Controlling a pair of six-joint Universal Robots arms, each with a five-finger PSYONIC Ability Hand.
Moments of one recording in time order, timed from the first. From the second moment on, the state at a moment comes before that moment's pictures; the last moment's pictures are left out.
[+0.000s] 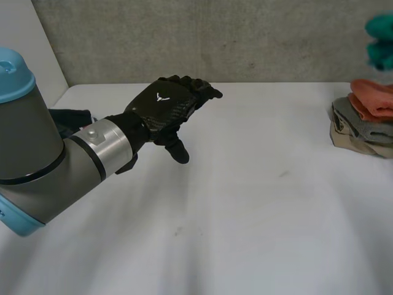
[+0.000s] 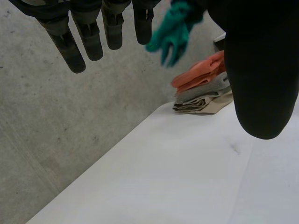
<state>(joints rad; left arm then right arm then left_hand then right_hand) 4.21 -1.84 -1.39 3.15 -1.13 3.37 1.34 -0.72 0.86 -0.89 1.10 3.13 0.19 0.21 0.22 0.21 0.05 0.99 1.18 1.18 1.19 0.95</state>
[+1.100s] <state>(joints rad) 4.19 -1.77 -1.41 3.15 -1.13 3.31 0.85 -0.98 1.08 -0.02 1.22 2.55 0.19 0.21 0.22 0.21 0.05 0.21 0.22 0.21 0.24 0.07</state>
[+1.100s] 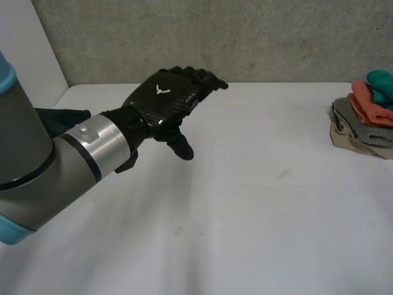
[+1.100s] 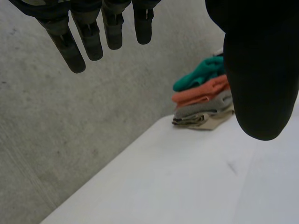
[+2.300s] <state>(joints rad) 4.66 -2.20 -1.26 3.57 -1.32 3.58 1.85 -1.27 1.90 -0.42 1.13 2.63 1.03 1.19 1.18 1.20 0.90 0.21 0.22 0.21 0.23 0.06</state>
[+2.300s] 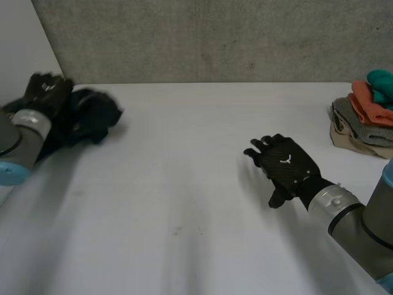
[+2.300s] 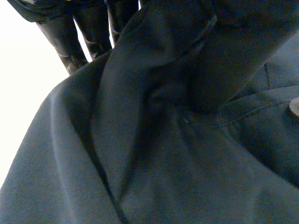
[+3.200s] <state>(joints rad) 4.26 -2.05 -1.44 3.50 -1.38 3.44 1.77 -1.48 1.76 -0.05 1.45 2.78 0.19 0.21 0.21 0.20 0.05 0.21 0.22 0.21 0.23 0.06</state>
